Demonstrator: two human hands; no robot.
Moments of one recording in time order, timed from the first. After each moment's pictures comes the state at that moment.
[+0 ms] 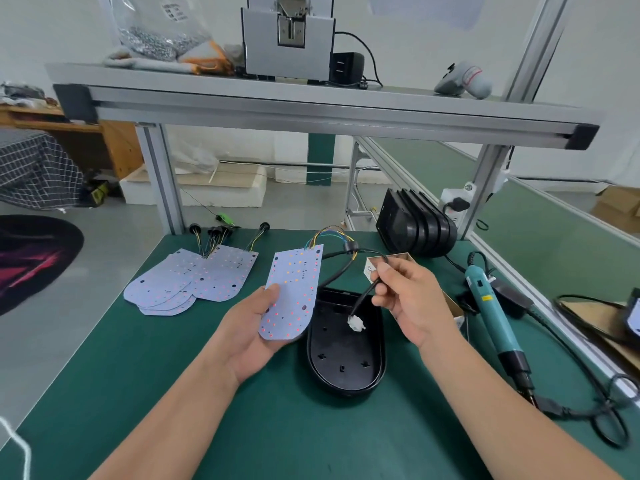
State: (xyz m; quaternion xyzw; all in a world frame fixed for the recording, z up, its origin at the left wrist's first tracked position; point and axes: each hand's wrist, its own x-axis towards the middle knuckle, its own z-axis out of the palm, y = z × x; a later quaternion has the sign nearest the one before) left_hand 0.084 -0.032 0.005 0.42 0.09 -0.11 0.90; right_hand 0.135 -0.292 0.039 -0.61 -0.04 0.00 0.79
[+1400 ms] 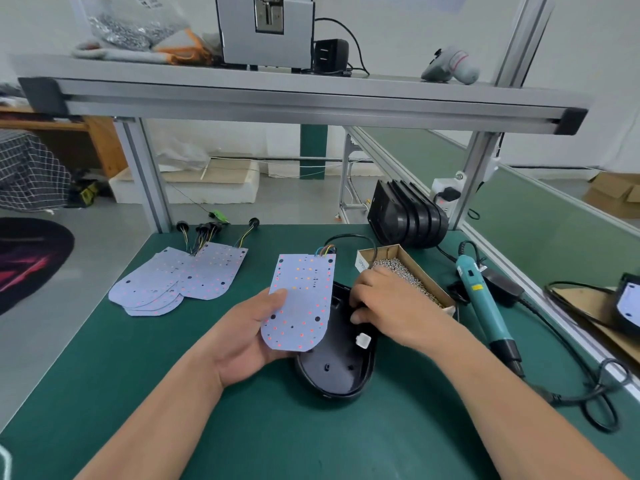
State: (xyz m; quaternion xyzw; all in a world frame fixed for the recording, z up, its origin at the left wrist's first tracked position) left_hand 0.069 -0.041 0.019 0.47 0.02 -0.22 0.86; right_hand 0.136 -0.309 0.035 -0.93 -0.34 -0.09 0.03
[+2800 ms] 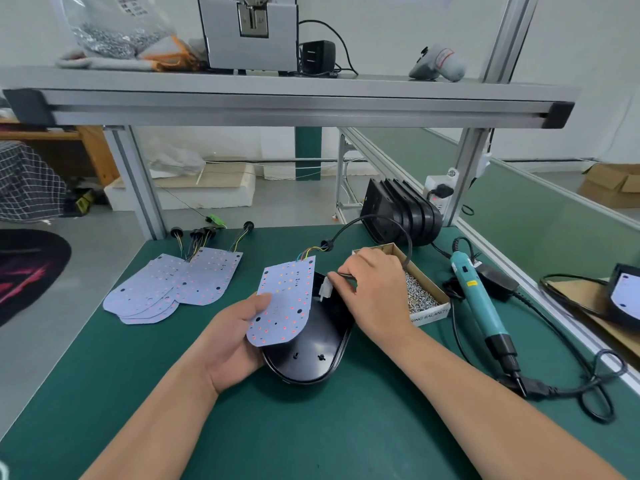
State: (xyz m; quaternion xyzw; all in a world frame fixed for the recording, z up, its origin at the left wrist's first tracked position) left_hand 0.072 -0.037 0.017 0.46 0.11 -0.20 0.86; right_hand 0.141 -0.273 0.019 -0.87 -0.21 -0.39 0.23
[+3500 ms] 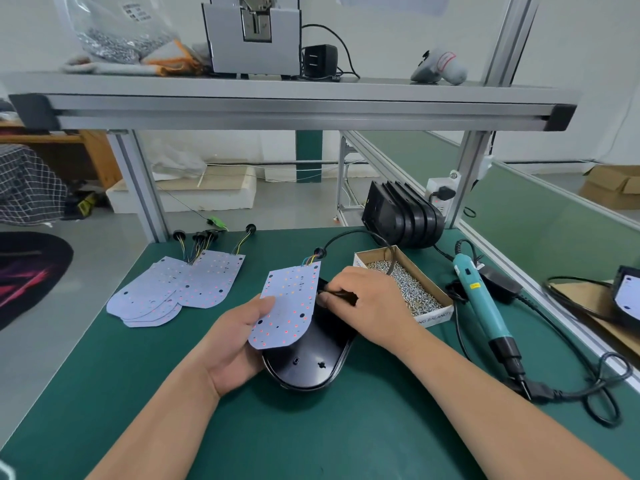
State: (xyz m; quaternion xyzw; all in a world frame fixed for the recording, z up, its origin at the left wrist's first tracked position) left_hand 0.075 -0.032 0.013 0.49 0.09 -0.19 0.84; right_hand 0.132 -0.275 0.025 -0.86 -0.31 -0.23 0.32
